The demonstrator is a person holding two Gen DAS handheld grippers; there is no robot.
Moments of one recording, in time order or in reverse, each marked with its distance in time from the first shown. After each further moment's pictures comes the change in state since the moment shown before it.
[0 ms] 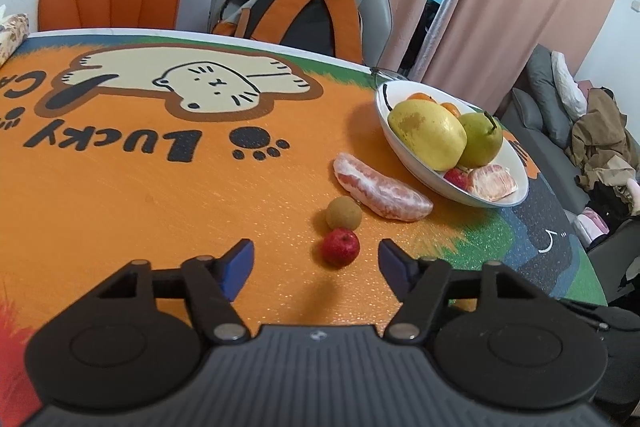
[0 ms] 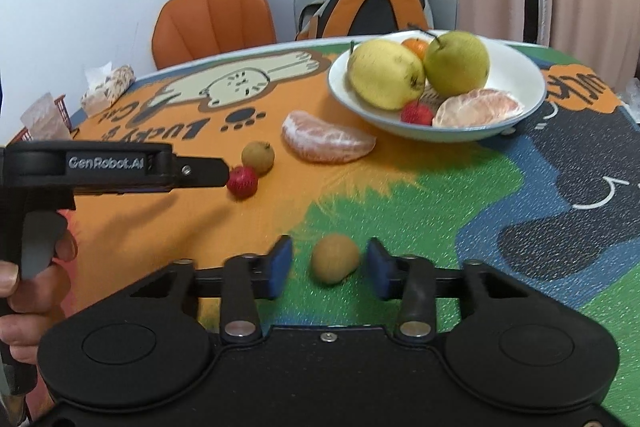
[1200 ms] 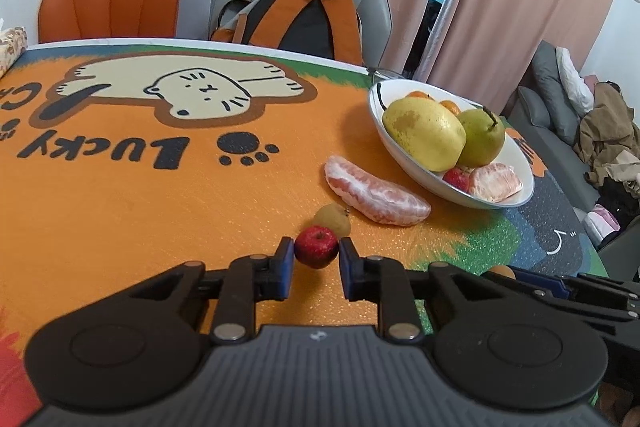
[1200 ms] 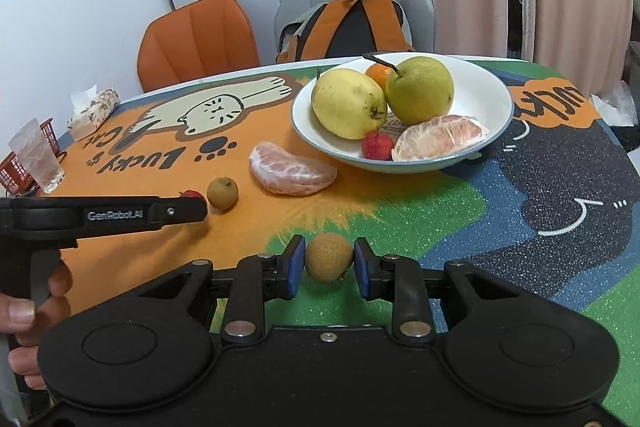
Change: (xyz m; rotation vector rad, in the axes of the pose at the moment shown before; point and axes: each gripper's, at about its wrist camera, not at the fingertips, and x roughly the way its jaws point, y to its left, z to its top) left arm 0.007 -0.014 -0.001 0.025 -0.024 0.036; right arm -0.007 -0.025 0.016 0.035 -0.056 -0.023
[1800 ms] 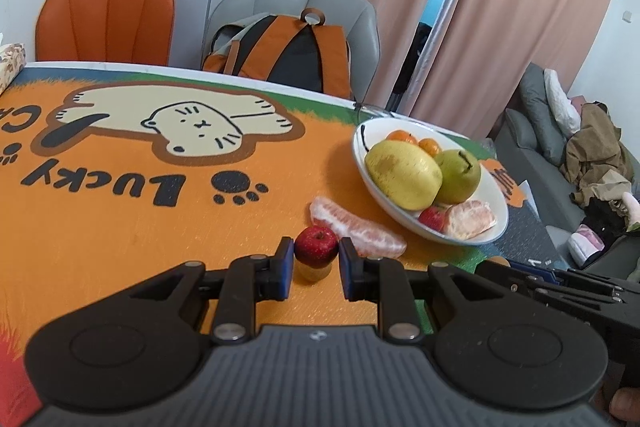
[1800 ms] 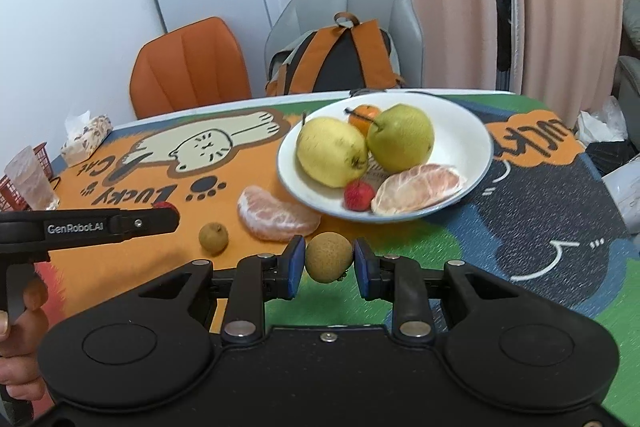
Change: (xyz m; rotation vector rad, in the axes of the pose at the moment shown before) left arm -0.022 -0.004 0.020 -0.018 -0.060 -0.044; right arm -0.013 -0.011 0.026 0.009 -0.067 -0.036
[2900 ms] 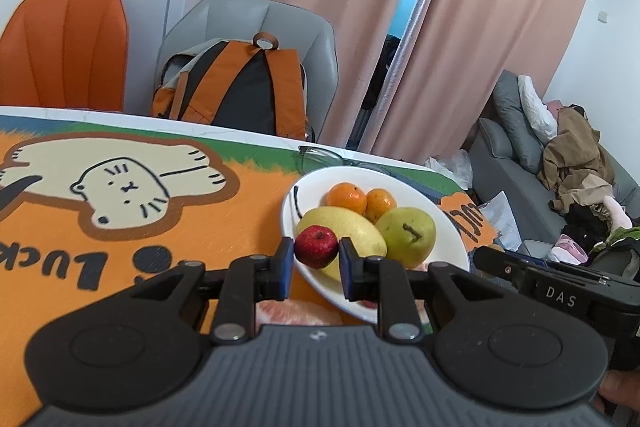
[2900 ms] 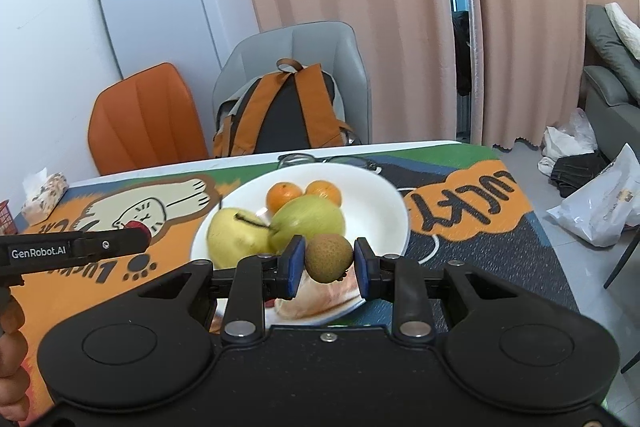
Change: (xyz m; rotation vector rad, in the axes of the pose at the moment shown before) left arm 0.038 -0.049 0.052 0.046 -0.036 -0.073; right arm 0.016 -0.062 0.050 0.059 -0.091 -0.083
